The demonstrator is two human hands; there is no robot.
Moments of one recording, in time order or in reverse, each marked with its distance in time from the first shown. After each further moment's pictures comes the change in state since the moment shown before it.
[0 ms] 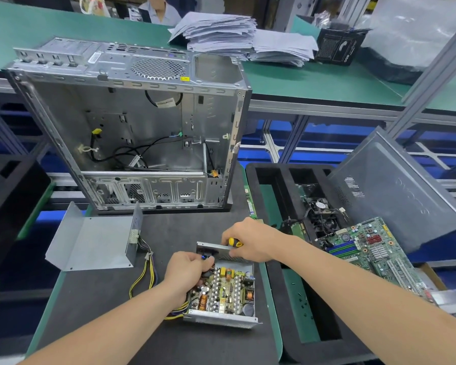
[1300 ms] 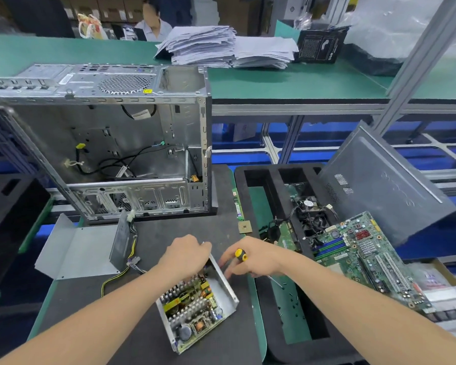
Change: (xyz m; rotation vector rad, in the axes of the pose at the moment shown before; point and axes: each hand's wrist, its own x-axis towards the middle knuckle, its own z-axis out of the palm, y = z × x) left_hand -0.025 0.070 0.028 0.877 0.034 0.215; right_hand -0.046 0.048 0.038 0.871 -0.131 0.065
